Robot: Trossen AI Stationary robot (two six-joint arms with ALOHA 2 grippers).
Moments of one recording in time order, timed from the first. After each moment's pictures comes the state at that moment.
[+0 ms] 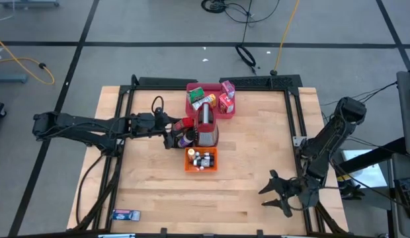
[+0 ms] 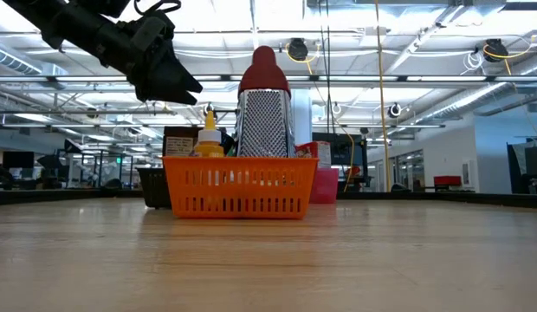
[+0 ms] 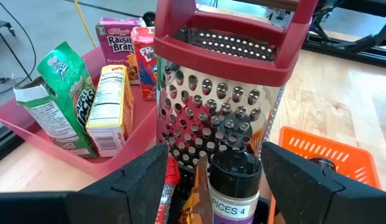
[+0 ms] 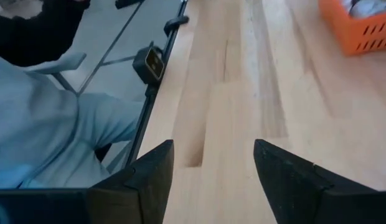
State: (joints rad) left arm 0.09 1.01 0.54 0.06 -0.22 -0.18; right arm 1.07 1.19 0.44 0.17 0.63 0.80
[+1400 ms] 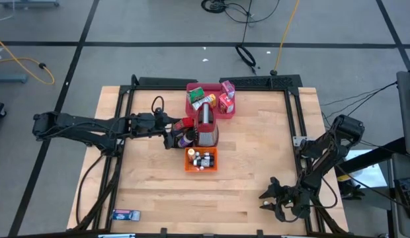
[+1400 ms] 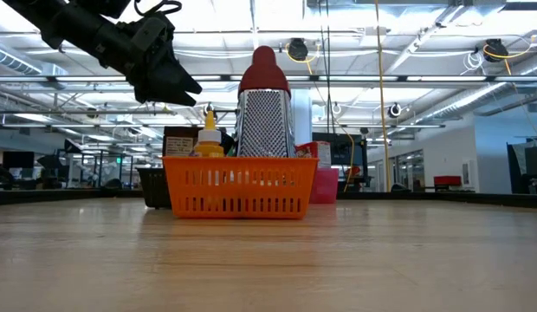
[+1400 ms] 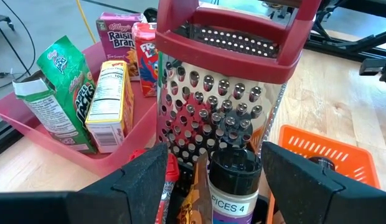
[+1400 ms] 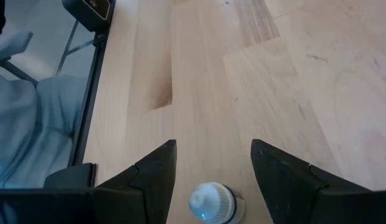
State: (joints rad) left arm 0.09 1.01 0.54 0.05 -0.21 -0.20; right arm 1.13 1.54 0.44 0.26 0.63 1.17
